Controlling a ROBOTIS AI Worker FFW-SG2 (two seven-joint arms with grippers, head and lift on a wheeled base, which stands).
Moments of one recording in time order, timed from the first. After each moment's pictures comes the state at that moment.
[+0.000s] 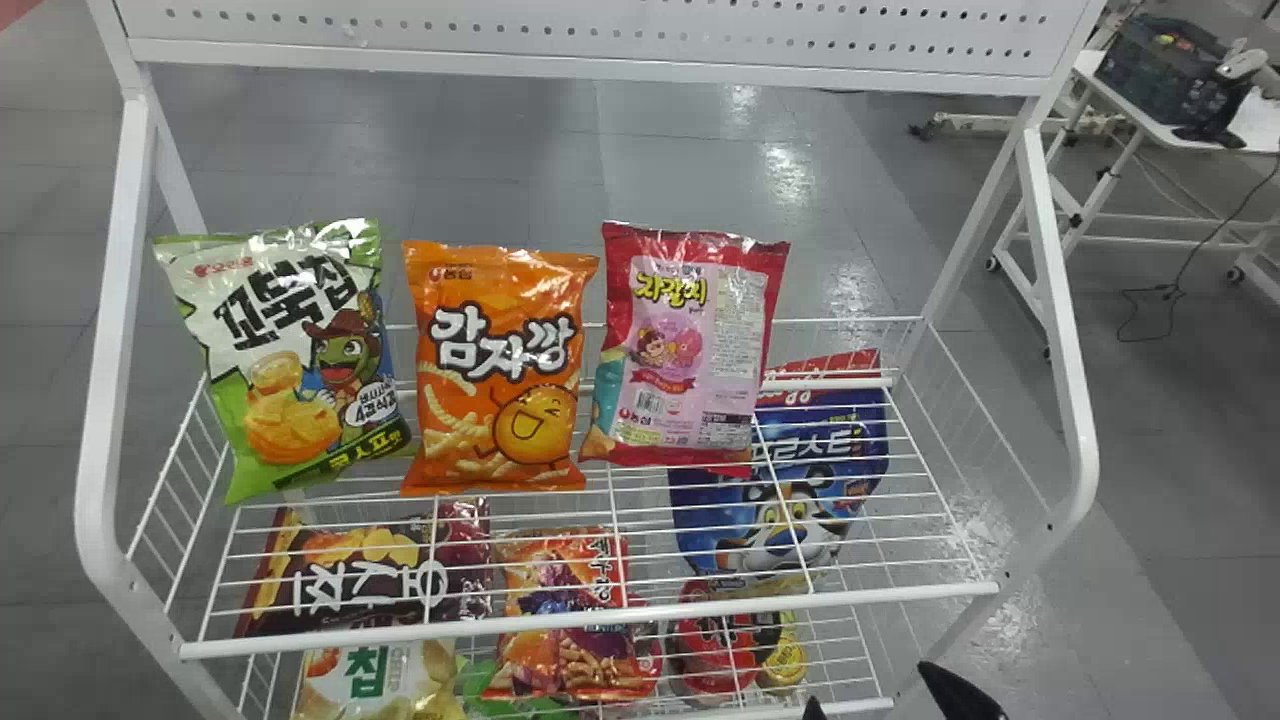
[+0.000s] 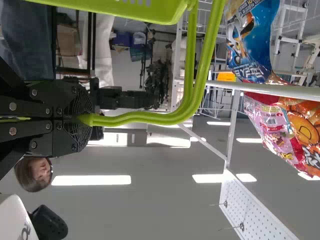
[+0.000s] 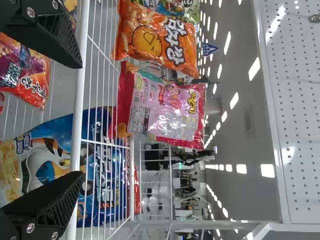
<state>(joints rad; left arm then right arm) 0.44 0.27 0.21 -1.55 0.56 1.26 -1.57 0.75 0.00 -0.11 -1.69 -0.13 -0.59 0.40</state>
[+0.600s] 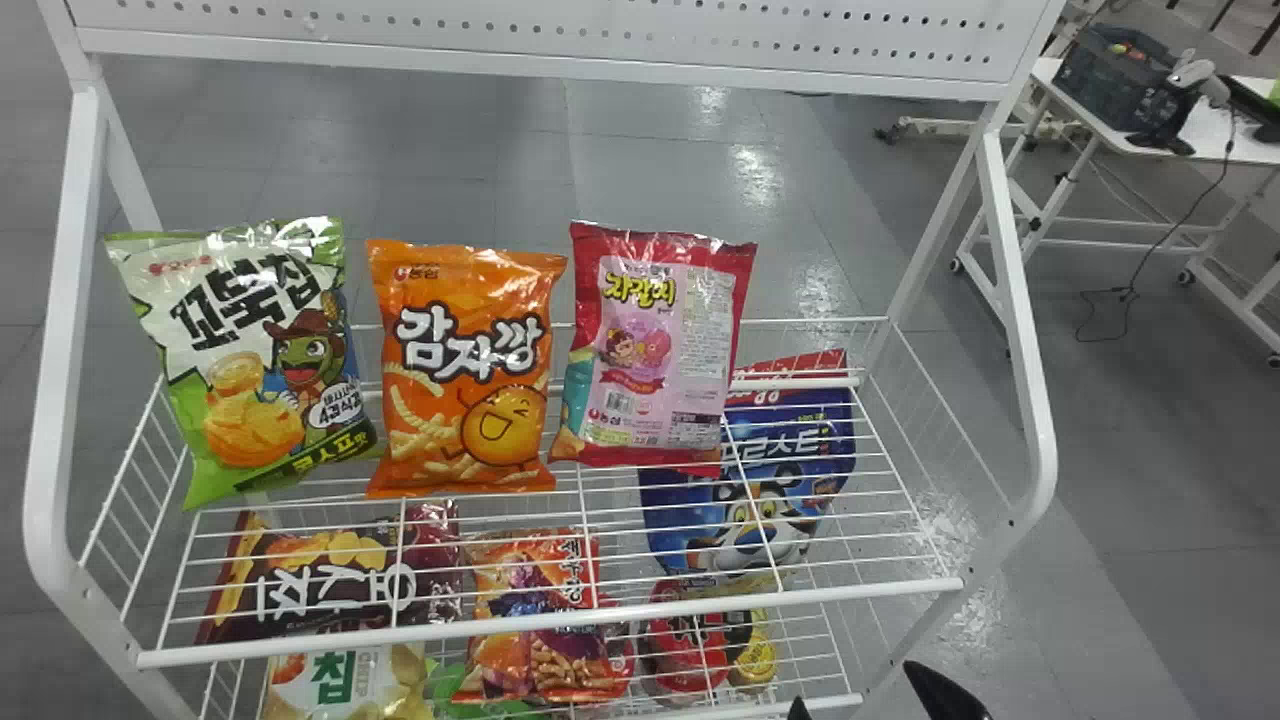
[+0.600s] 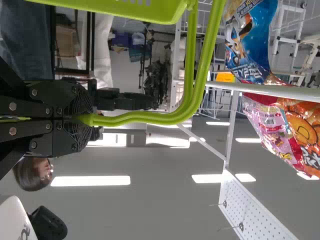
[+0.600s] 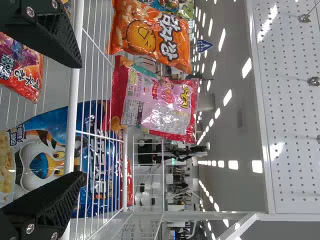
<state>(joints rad) 0.44 0.27 0.21 -1.54 0.56 1.25 -1.57 0.75 0.00 -0.12 -1.67 -0.14 -0.64 0.40</state>
